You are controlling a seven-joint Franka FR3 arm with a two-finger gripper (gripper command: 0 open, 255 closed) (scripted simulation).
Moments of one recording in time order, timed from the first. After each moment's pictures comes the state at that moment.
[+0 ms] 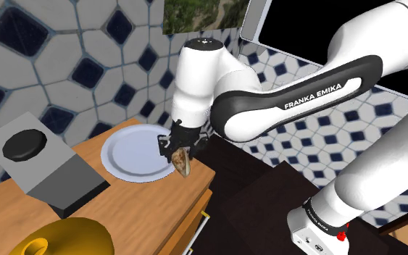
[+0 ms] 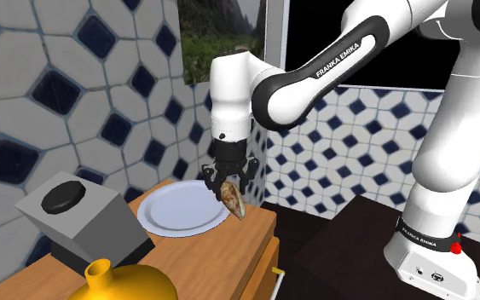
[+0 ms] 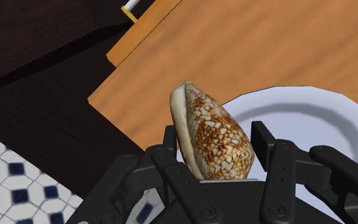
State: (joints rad) arm -0.11 -0.01 0.92 -2.20 -0.06 2.21 1.19
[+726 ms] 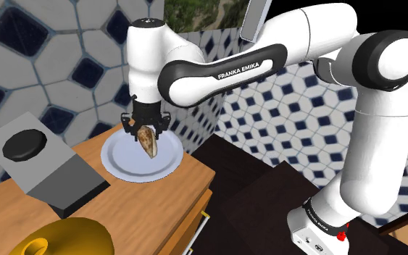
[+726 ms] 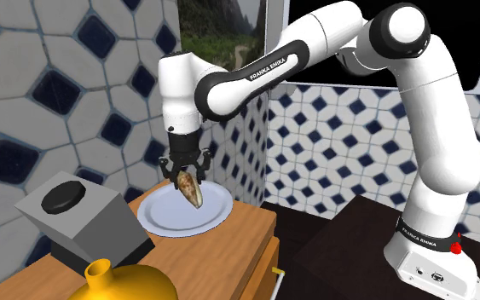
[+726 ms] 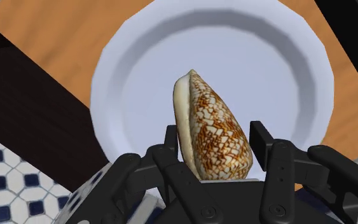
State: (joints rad) arm 0.06 0.49 0.79 -1.68 -0.44 2.02 1.32
